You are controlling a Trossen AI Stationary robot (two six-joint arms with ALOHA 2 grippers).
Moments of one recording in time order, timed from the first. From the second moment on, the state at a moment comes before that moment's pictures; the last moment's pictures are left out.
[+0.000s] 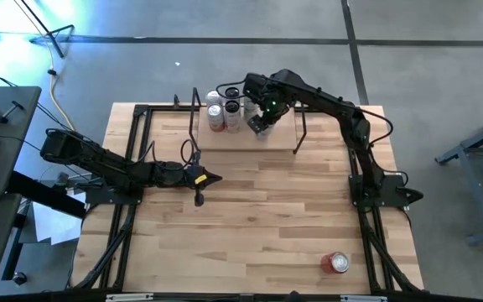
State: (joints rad) left arm -0.10 1.28 0.32 0.65 -0.25 0.00; right arm -0.45 2.12 2.23 -1.50 0.05 0.38
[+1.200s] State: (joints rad) left arm -0.10 1.28 0.32 0.65 -0.25 0.00; right arm -0.36 2.08 2.34 -1.36 0.30 0.15
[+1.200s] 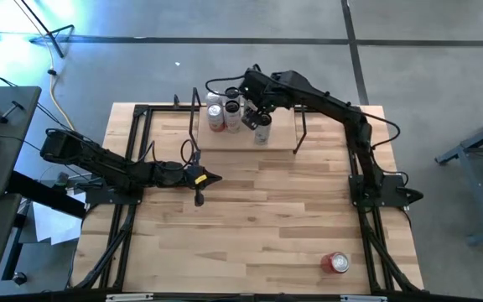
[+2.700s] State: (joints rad) left arm -0.10 1.28 0.32 0.66 -0.25 -0.01; right arm -0.18 1.31 0.64 0.27 0.56 0.30
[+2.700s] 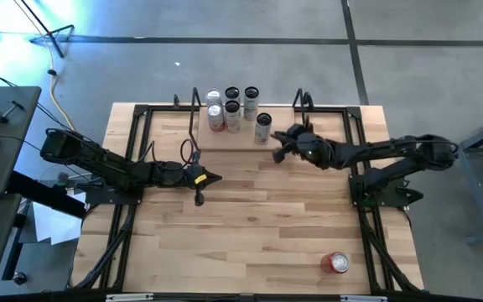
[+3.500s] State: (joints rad) left arm -0.10 1.28 0.32 0.65 -0.25 -0.01; right arm -0.29 1.43 0.95 -0.02 0.47 0.25
